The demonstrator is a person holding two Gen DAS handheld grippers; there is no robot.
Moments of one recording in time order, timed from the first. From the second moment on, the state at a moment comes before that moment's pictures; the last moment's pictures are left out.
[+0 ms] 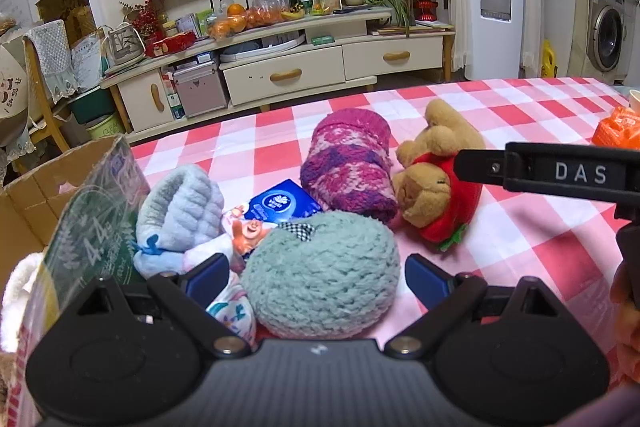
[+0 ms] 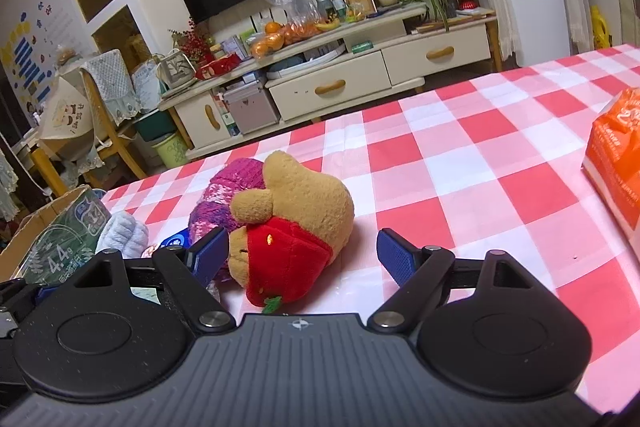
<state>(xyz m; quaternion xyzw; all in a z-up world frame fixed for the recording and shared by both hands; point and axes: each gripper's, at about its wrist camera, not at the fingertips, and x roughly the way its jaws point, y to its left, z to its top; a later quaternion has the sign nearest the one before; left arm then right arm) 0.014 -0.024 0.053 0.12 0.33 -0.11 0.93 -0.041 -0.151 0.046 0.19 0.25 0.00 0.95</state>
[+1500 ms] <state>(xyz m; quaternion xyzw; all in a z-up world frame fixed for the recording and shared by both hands) 0.040 -0.026 0.030 0.09 0.37 -0.12 0.92 -0.016 -0.152 0.033 0.22 0.28 0.05 0.93</state>
